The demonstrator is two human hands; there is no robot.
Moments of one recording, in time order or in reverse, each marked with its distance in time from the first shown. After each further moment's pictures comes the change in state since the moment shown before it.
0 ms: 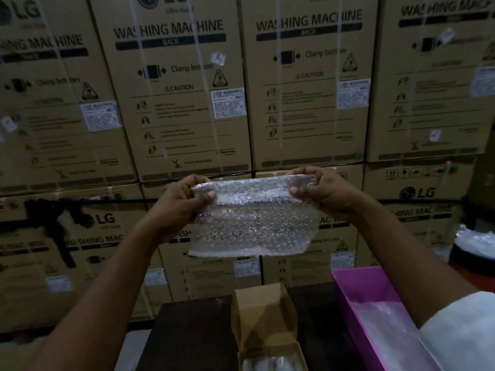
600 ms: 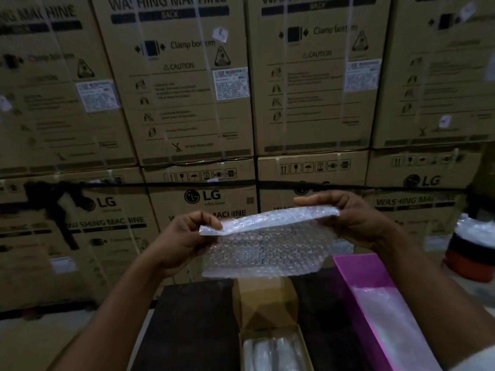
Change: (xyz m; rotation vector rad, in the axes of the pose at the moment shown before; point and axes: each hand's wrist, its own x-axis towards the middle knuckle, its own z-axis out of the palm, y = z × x) left_hand -0.046 -0.060 0.012 -0.159 -0.027 -0.191; right_hand -0.046 0.054 -0.010 0.070 -0.160 -0.001
